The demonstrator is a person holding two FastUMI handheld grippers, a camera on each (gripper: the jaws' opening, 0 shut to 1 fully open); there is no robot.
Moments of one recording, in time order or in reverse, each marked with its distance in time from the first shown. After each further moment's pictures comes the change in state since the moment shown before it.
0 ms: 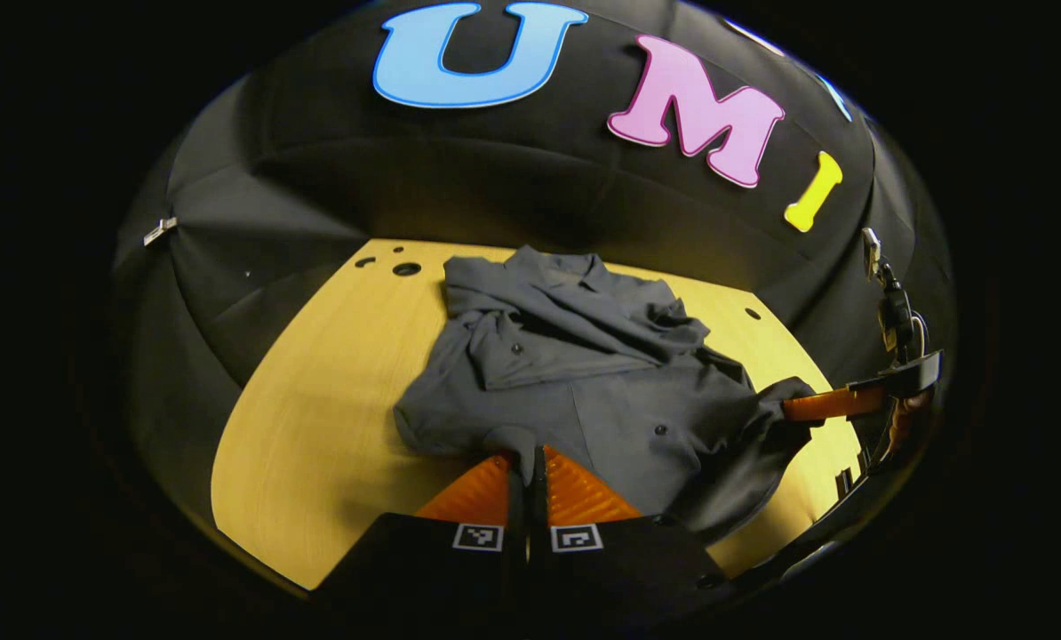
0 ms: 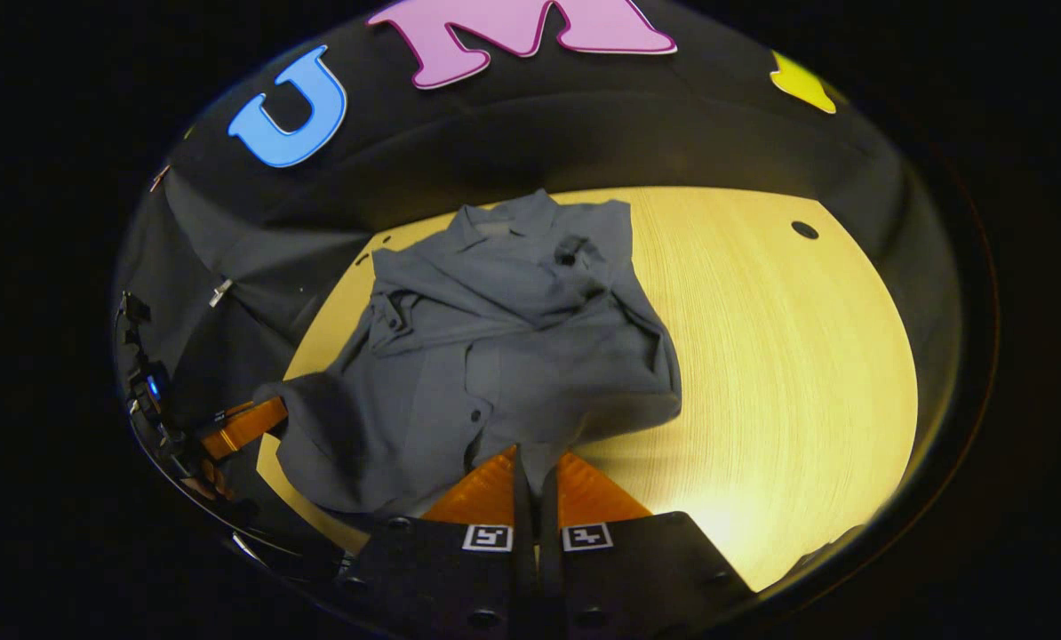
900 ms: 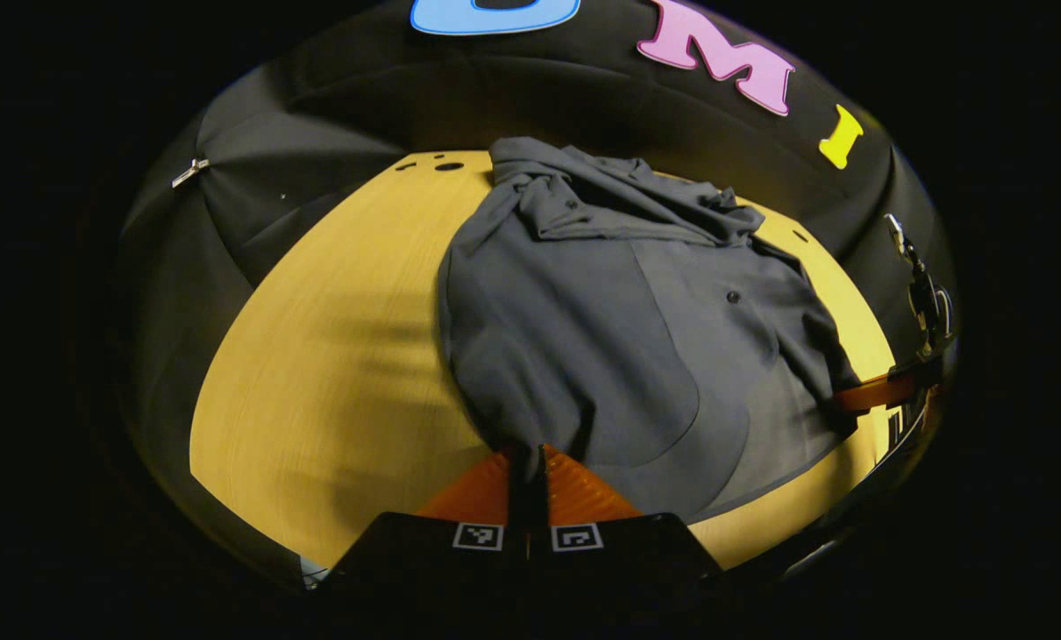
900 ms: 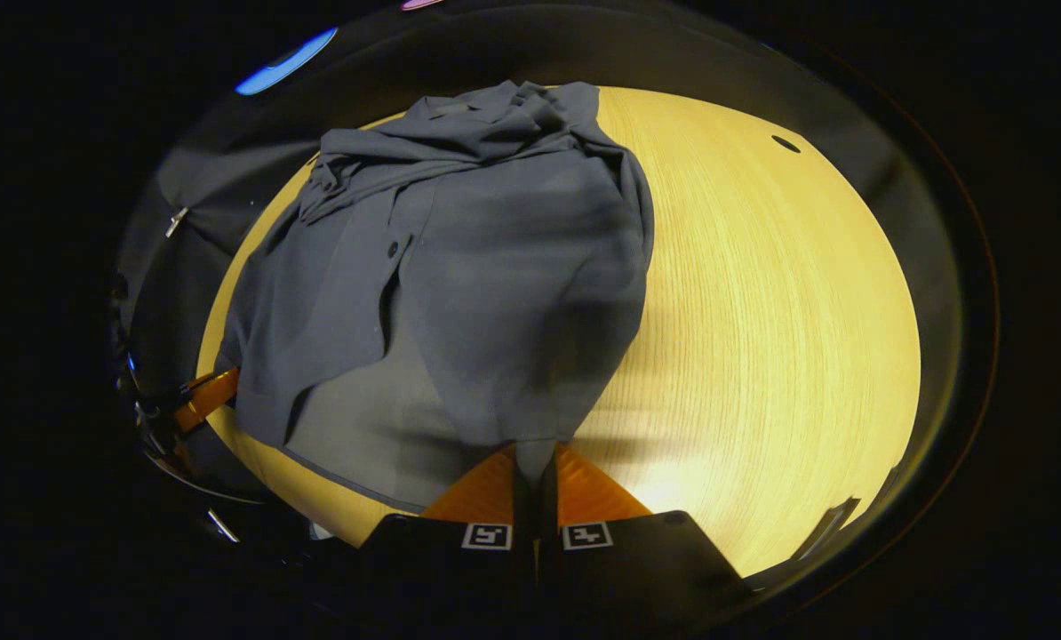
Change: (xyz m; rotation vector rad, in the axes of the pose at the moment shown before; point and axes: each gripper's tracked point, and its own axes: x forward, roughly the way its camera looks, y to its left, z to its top) left arm -0.013 0.028 -0.146 -0.023 0.206 0.107; right arm 0.013 -0.043 -0.151 -0.003 0.276 -0.114
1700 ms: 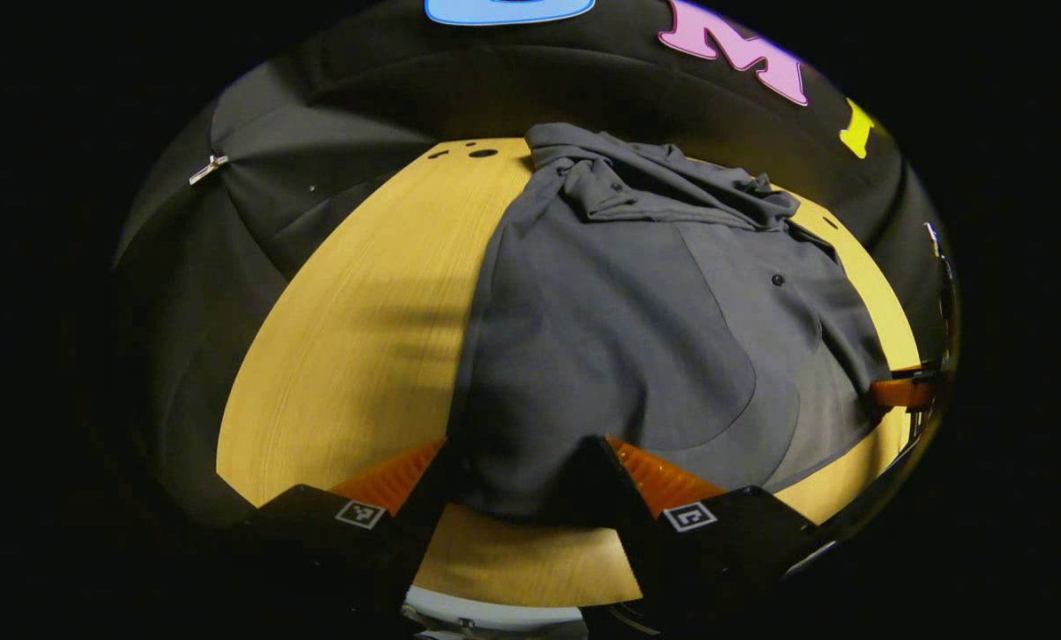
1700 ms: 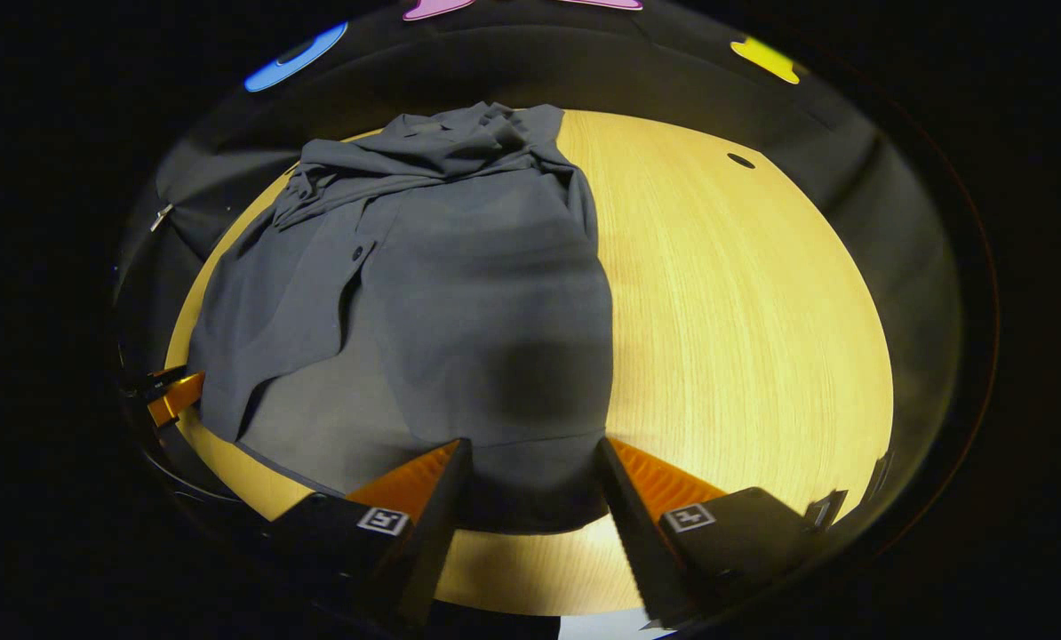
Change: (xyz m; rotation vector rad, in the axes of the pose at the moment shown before) left arm 0.006 0.044 -0.026 0.016 0.086 0.140; right arm 0.003 -0.029 -0.012 -0.052 -0.086 -0.148
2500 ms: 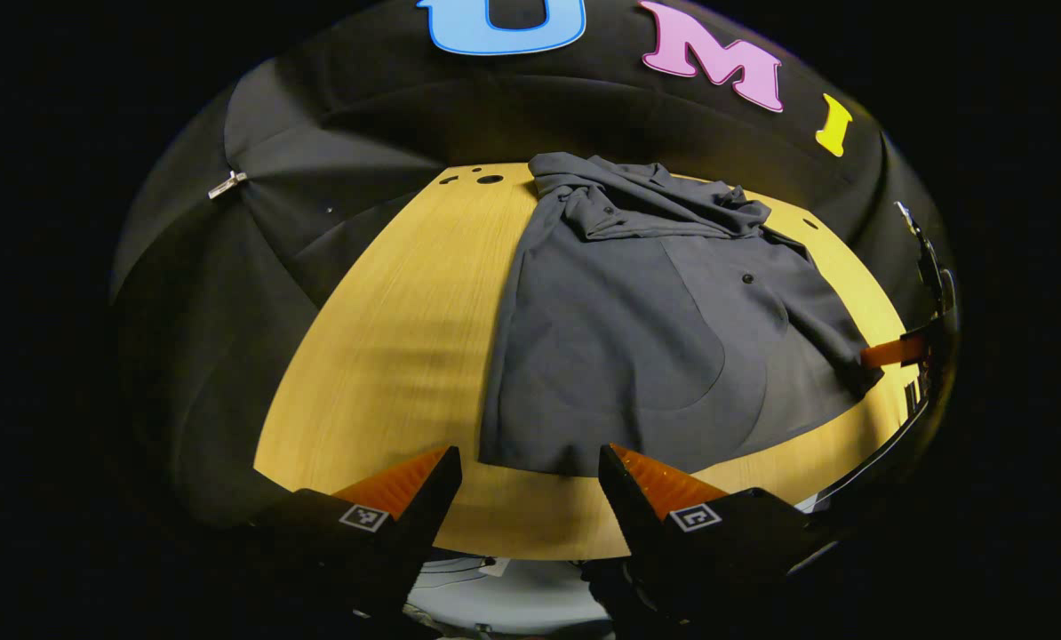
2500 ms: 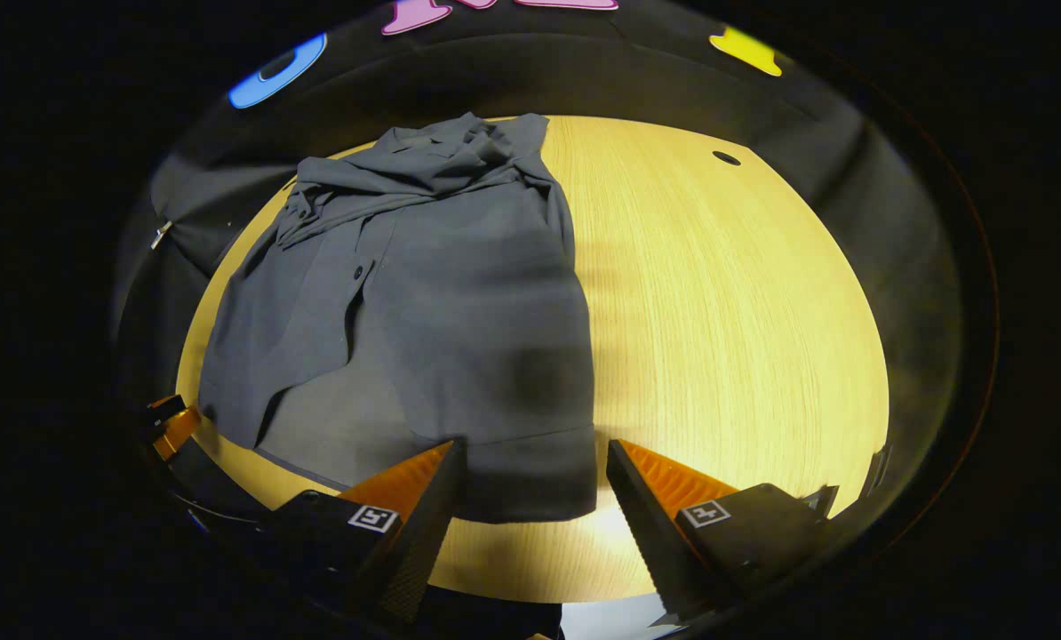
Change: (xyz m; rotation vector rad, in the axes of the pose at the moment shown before) left arm -0.053 0.015 -0.006 0.030 -0.079 -0.032; right arm -0.021 -0.011 0.004 0.045 -0.014 0.001
